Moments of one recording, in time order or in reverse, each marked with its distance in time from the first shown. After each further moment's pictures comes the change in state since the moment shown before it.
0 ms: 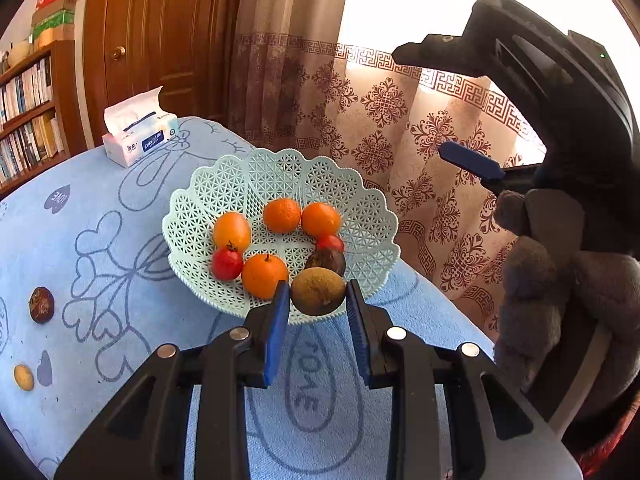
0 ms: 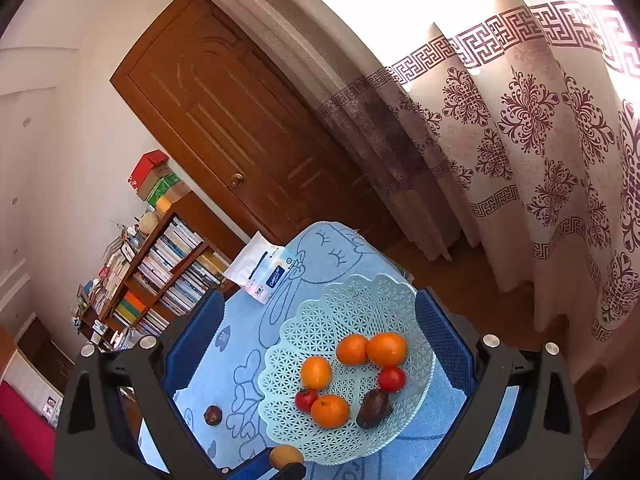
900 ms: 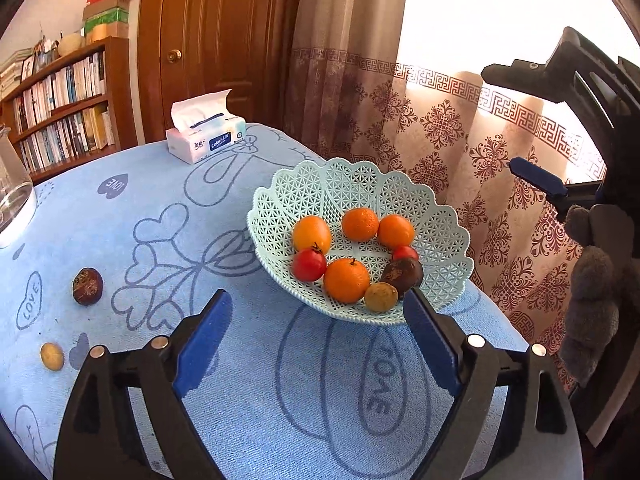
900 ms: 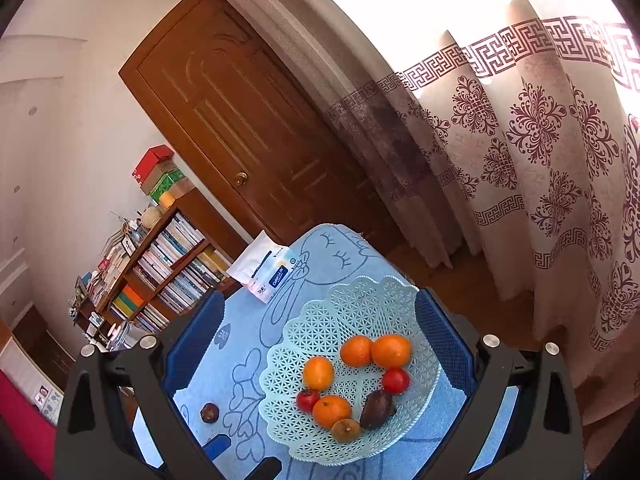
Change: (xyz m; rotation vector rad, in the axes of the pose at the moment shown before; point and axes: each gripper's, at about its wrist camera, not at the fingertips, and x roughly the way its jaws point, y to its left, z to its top) left arm -0.013 0.040 -0.016 -0.080 -0.074 0.168; right arm 0.000 0.009 -0.002 -0.046 -0.013 0.005
